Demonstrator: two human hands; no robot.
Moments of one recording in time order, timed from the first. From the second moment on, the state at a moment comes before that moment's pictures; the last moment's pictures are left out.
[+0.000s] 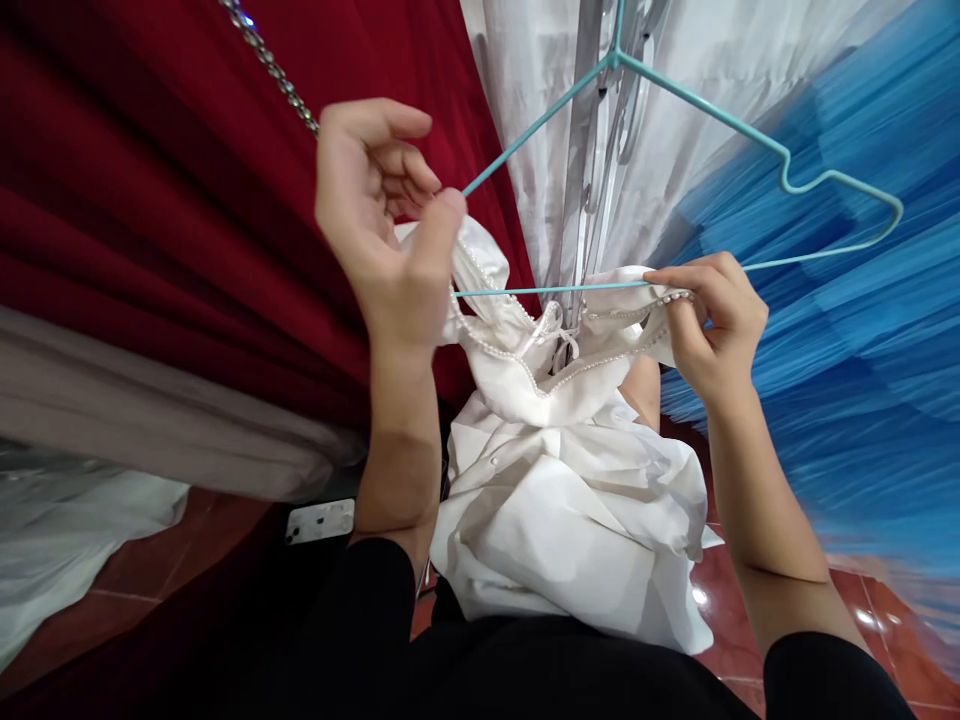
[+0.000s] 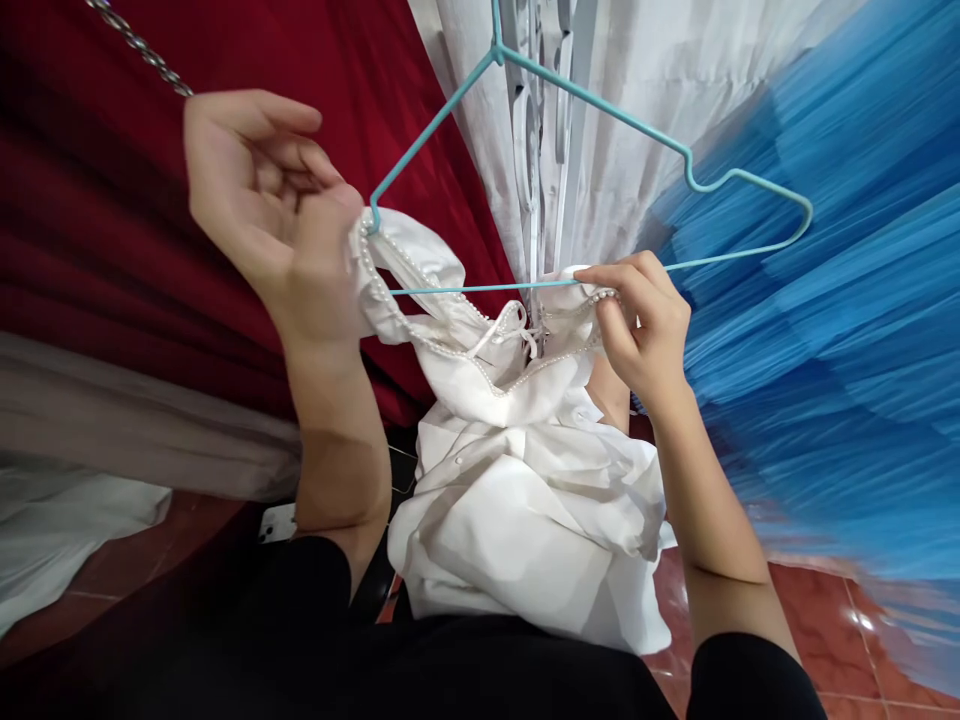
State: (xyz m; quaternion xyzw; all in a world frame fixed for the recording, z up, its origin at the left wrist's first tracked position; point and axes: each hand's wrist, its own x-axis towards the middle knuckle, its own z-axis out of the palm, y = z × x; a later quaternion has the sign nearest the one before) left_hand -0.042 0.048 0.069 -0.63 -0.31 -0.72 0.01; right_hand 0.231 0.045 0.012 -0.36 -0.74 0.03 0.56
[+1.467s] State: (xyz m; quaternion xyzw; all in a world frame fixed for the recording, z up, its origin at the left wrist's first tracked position) left_hand 0.007 0.023 0.025 -0.77 -0.42 -0.48 -0.10; right_hand 0.241 0.034 0.115 -0.45 -0.73 0.01 0.52
